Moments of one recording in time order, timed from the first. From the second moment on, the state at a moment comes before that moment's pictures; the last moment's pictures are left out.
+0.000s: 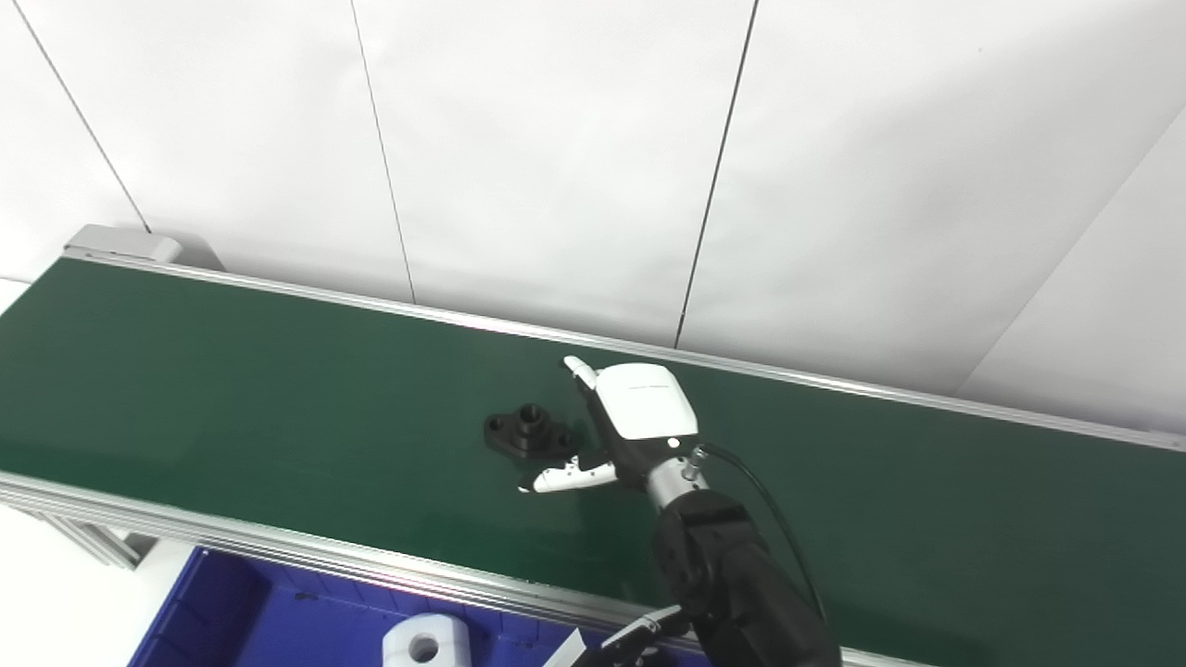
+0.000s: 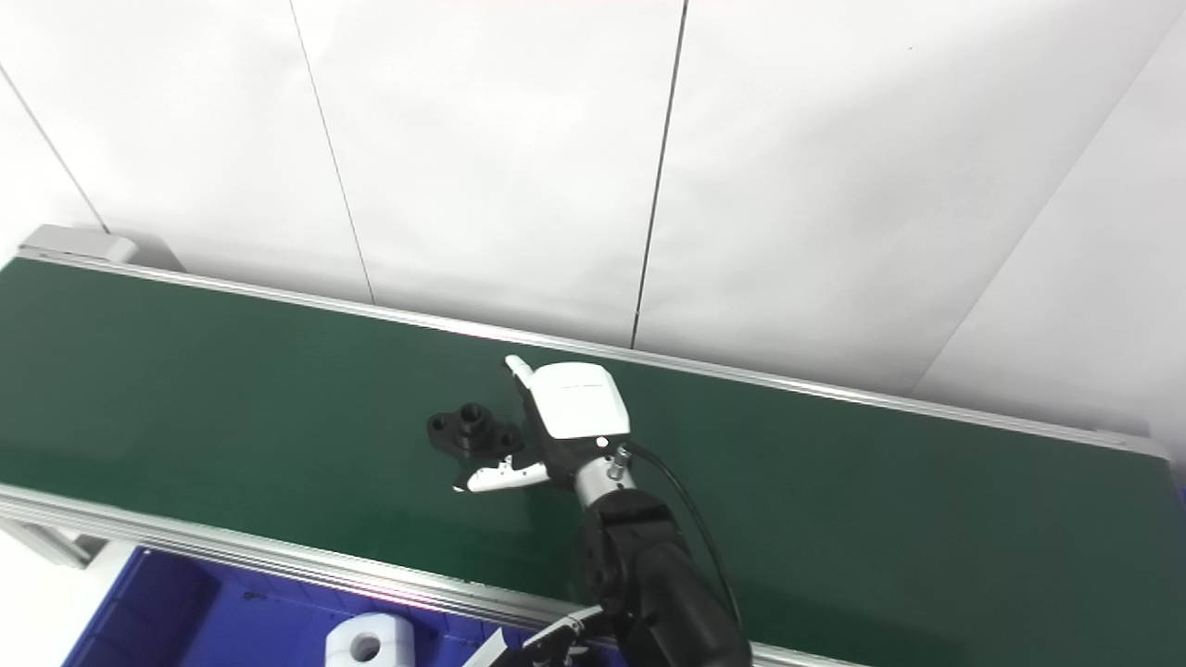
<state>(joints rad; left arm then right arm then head) 0.41 0.02 -0.42 0.03 0.22 -0.39 -0.16 -0.48 0.08 0.63 0.42 -1.10 0.19 0.06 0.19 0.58</state>
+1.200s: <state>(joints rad) 0.46 0.03 -0.43 -0.06 0.25 -0.34 -0.14 -0.50 0.07 0.68 0.53 -1.01 0.19 -0.10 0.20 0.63</state>
